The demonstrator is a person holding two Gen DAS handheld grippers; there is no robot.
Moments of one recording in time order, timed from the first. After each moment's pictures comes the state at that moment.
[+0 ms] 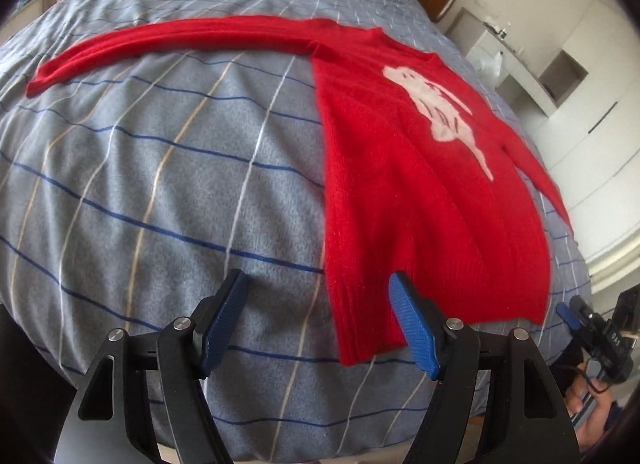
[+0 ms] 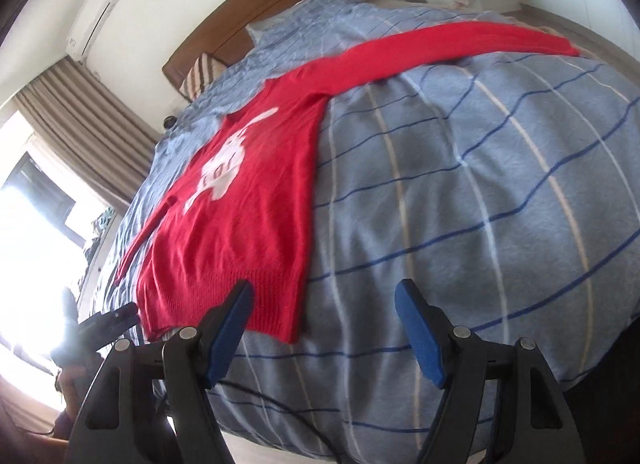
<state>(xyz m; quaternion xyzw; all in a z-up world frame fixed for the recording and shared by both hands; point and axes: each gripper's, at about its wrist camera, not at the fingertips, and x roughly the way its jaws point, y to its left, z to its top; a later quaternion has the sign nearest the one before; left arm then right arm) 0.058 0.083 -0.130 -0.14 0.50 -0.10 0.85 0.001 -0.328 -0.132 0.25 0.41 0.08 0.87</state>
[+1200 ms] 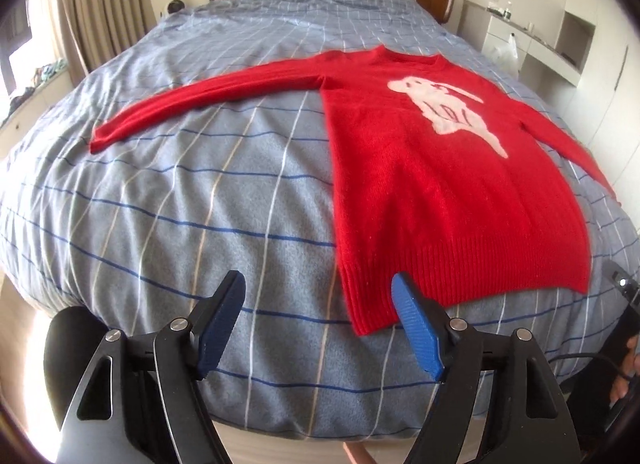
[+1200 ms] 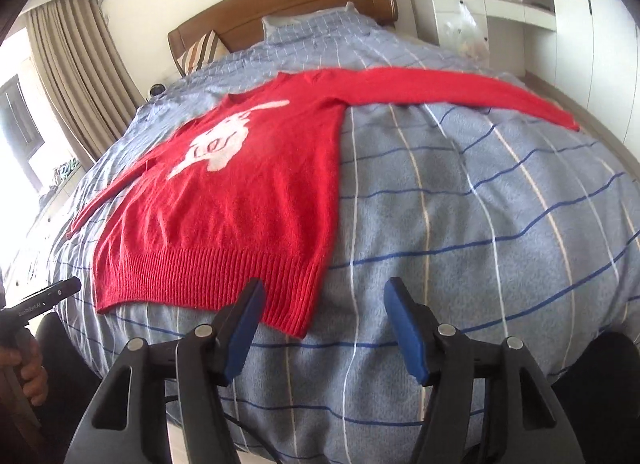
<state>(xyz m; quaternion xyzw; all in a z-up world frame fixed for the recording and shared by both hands) 0.007 0.072 -0.098 -0.02 0.44 -0.01 0.90 -0.008 -0.282 -0.123 0.11 0.39 0.01 0.91</state>
